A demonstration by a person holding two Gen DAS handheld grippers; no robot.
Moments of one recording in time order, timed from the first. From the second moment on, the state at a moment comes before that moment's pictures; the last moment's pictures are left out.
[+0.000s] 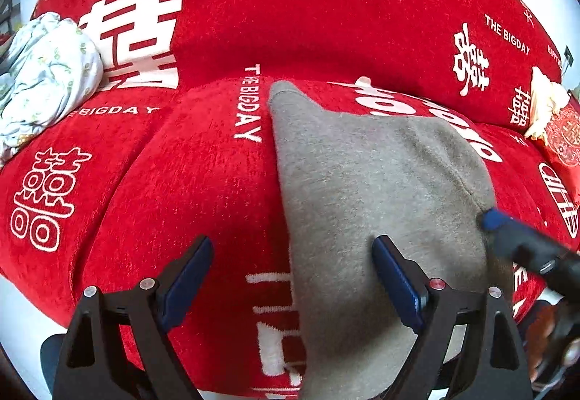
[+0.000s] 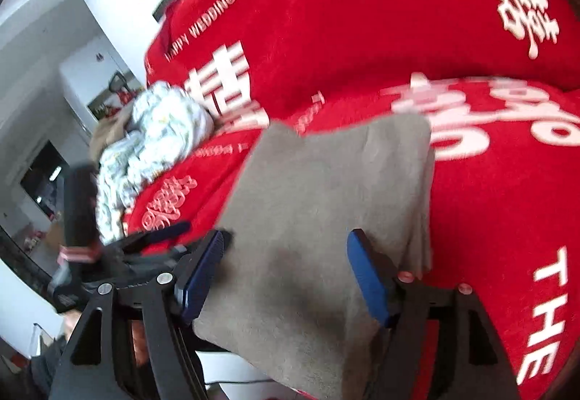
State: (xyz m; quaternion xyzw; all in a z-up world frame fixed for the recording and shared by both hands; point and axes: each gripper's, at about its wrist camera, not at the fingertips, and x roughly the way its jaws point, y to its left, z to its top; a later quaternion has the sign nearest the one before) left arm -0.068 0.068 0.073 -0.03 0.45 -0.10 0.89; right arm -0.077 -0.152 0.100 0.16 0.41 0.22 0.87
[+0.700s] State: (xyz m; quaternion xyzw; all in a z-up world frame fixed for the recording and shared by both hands) left arm 0.005 0.040 0.050 0.02 0.49 -0.08 0.87; right arm 0.033 -0.178 0.069 0.24 0.48 0.17 0.83
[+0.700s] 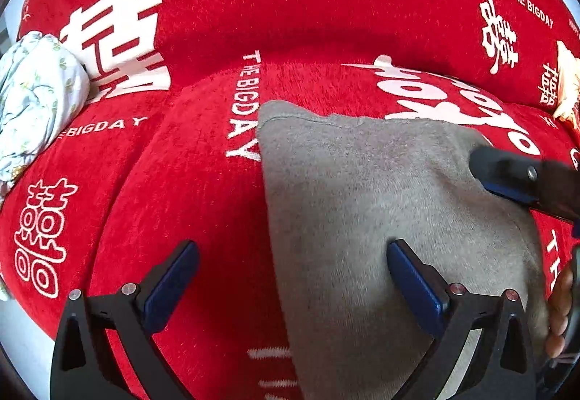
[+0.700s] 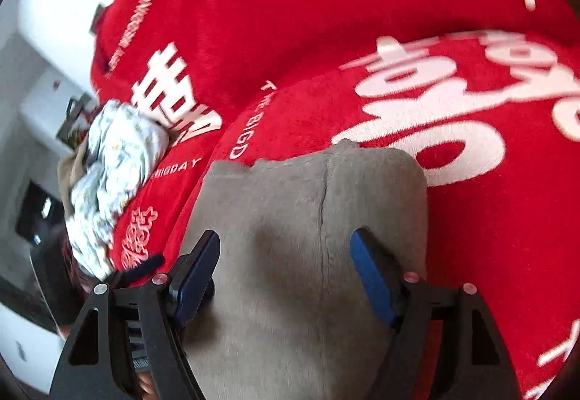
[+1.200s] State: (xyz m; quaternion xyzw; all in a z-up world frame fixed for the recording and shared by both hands) left arm -0.041 0.052 0.062 0.02 0.47 -0.07 0.88; right arm -0.074 -0.153 0.077 0.17 0.43 0.21 0.86
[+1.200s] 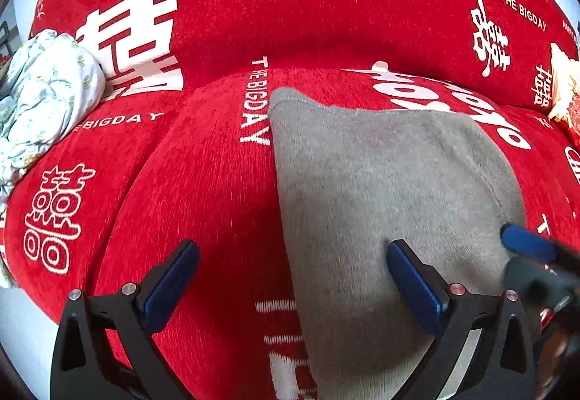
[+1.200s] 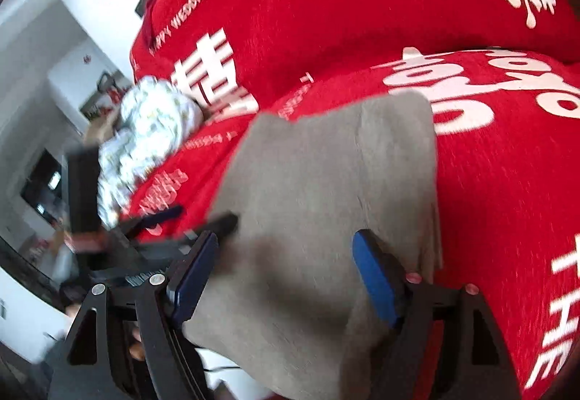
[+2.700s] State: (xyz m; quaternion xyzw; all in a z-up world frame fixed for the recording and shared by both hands) left arm -0.145 0.051 0.097 -0.01 0.40 -0.05 0.91; right arm -0.173 -0.132 0.111 -0.02 0.38 0.06 0.92
